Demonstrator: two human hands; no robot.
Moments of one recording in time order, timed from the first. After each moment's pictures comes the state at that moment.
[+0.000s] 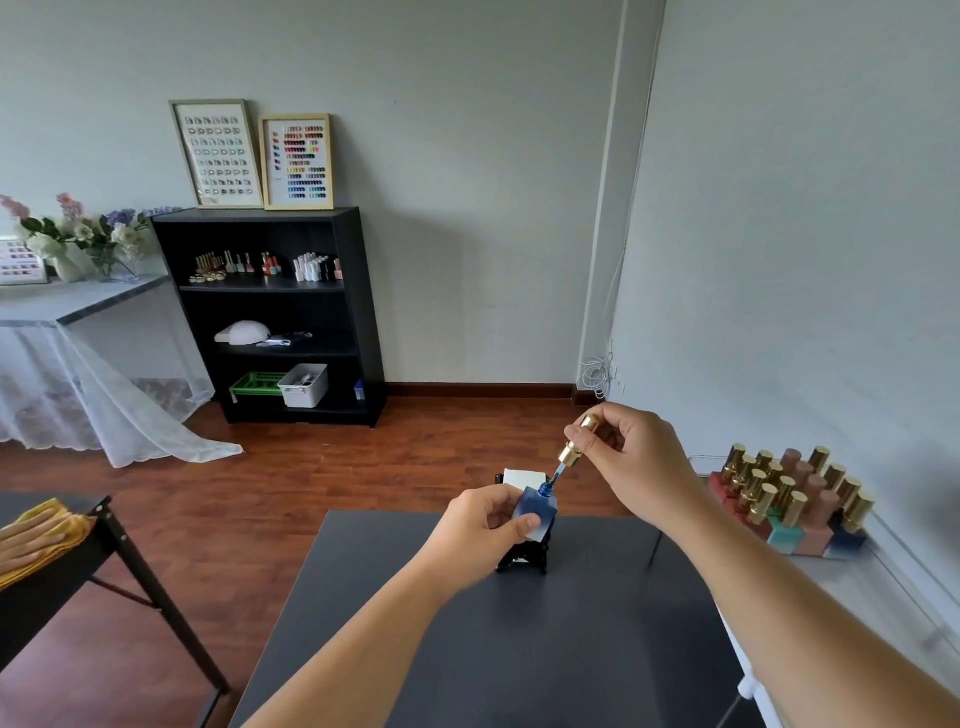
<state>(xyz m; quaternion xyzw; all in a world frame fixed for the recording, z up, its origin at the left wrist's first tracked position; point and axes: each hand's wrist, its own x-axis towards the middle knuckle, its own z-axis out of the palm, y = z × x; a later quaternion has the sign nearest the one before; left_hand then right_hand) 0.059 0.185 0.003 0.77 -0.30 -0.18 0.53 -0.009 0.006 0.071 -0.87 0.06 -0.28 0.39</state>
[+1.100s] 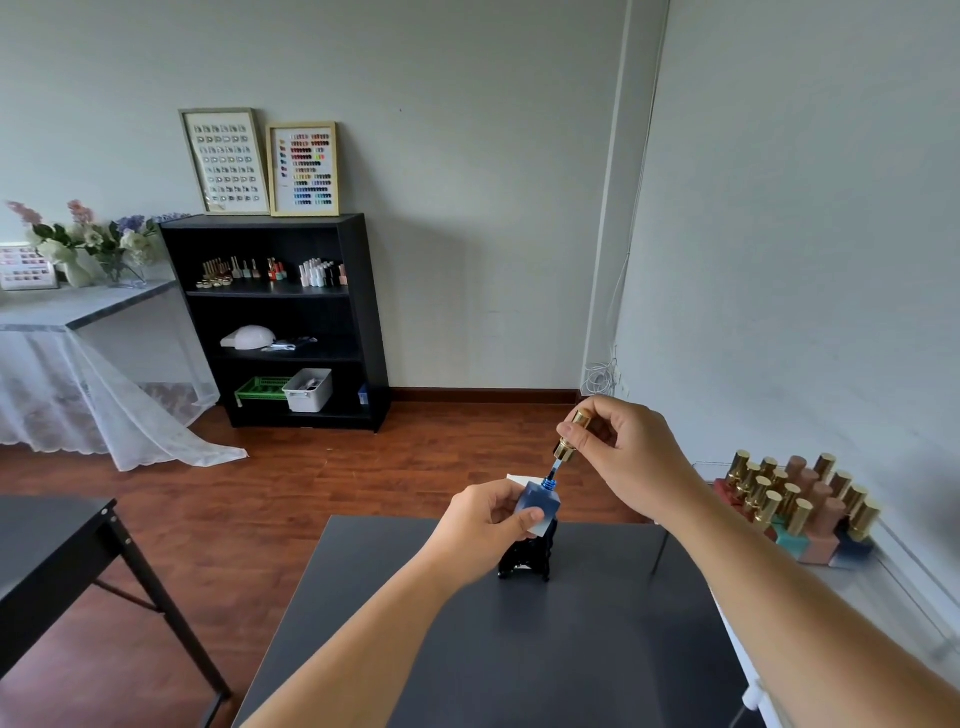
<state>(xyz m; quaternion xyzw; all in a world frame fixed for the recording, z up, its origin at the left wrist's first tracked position) 0.068 0.178 0.005 0.77 -0.30 -0.17 0.54 -0.001 0.005 0.080 -0.89 0.02 -0.28 0.36</state>
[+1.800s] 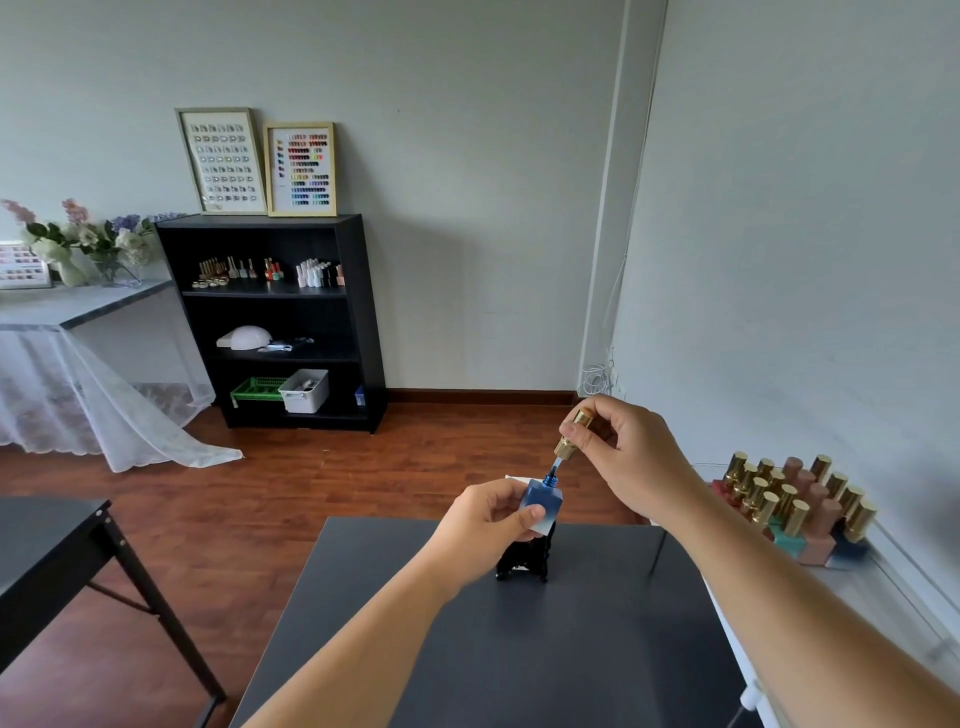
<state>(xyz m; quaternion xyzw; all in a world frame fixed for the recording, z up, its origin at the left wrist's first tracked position) 0.065 0.177 0.007 0.72 -0.29 -0.20 0.60 -0.001 0.004 0.079 -0.89 0.02 -0.28 0.36</state>
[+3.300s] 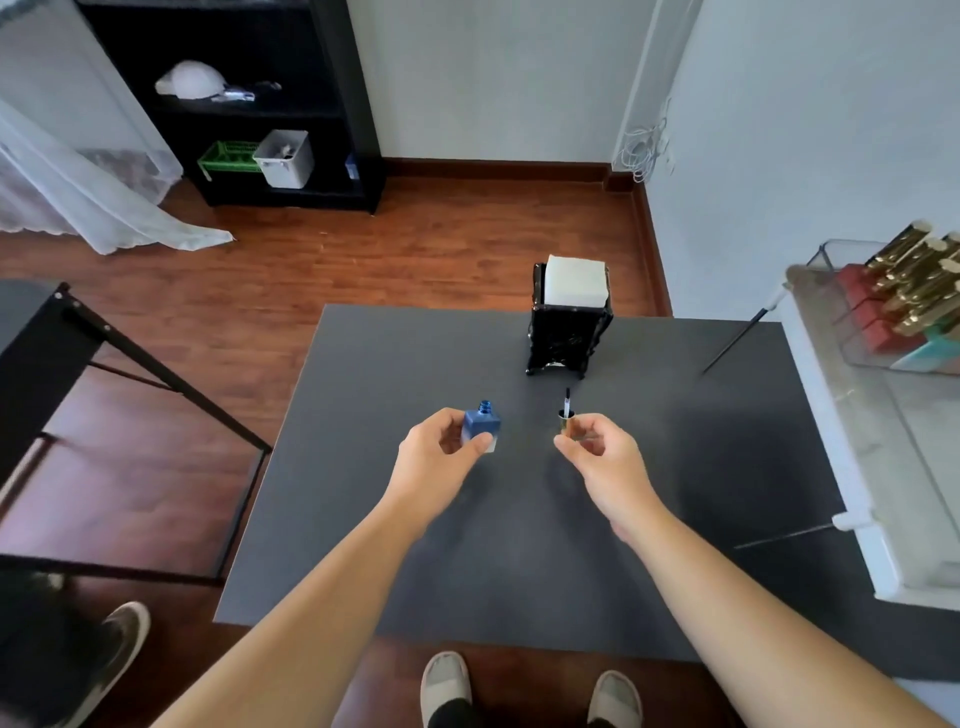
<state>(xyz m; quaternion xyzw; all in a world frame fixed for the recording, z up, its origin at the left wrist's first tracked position) 0.053 0.250 -0.138 0.81 -0.04 -0.23 0.54 -0.019 0.068 -0.159 -0.73 0.31 -0.03 0.60</state>
